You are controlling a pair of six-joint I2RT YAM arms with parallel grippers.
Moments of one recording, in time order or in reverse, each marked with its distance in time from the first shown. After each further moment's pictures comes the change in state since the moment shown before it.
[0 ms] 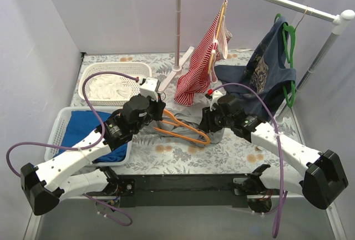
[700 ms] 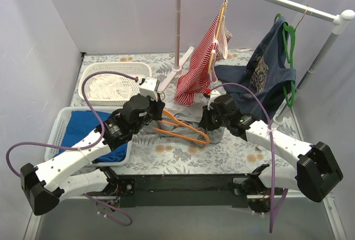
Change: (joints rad) left arm 0.000 0.000 0.008 -0.018 -0.010 -0.006; right arm 0.000 0.095 -0.013 0.106 0.017 0.014
